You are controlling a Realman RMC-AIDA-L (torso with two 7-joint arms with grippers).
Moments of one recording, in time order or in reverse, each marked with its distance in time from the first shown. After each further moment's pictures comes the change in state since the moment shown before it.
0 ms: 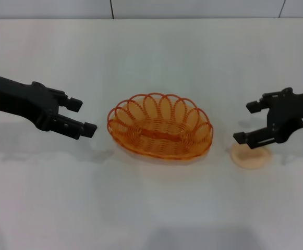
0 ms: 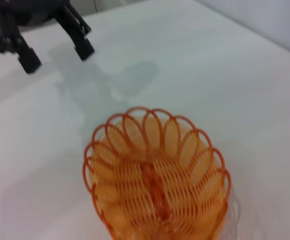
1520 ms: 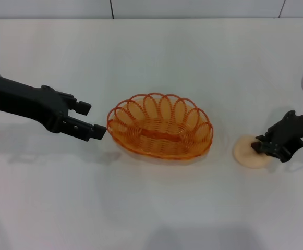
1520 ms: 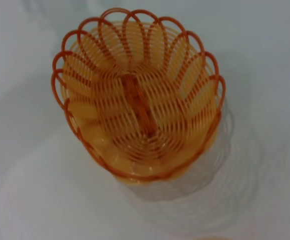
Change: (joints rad) left arm -0.004 -0.027 -0.001 -0.002 0.006 -0.005 -0.028; right arm 0.030 0.002 -0.095 0.060 -0.182 0.034 0.107
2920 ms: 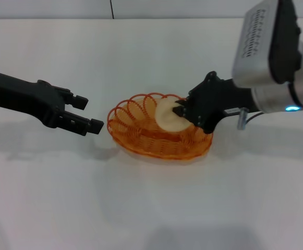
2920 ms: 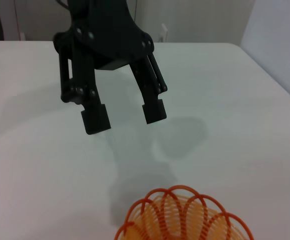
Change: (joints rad) left arm 0.000 0.011 -0.008 0.002 -0.011 -0.006 0.006; right arm 0.051 0.005 -0.283 -0.134 0.175 0.290 -0.049
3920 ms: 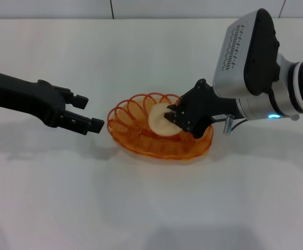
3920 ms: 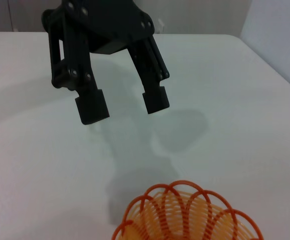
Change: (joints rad) left arm 0.005 -0.004 0.000 0.000 -0.004 -0.011 0.000; right arm 0.027 0.003 -0.082 0.100 0.012 0.124 -0.002
